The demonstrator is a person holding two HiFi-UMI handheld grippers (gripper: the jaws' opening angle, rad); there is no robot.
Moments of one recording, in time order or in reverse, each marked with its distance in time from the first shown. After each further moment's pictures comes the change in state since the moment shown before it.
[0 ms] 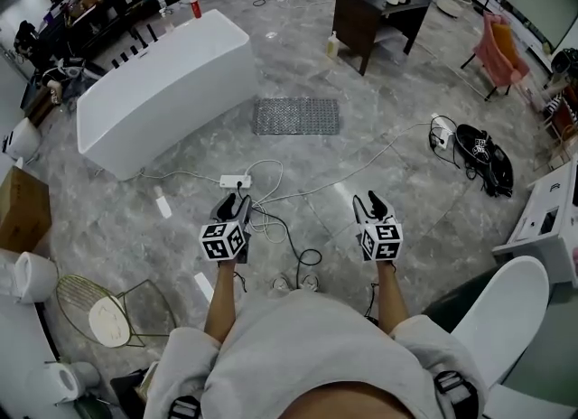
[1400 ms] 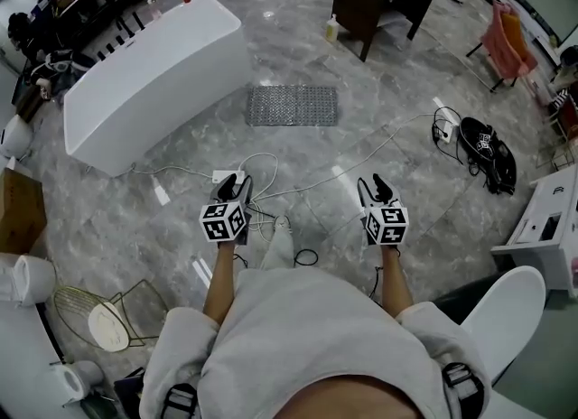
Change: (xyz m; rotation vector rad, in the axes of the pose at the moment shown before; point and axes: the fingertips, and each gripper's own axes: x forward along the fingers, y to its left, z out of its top) left arm 0.129 0.022 0.025 0.004 0.036 -0.010; right arm 0.102 -0.071 0.016 0.005 0.040 -0.011
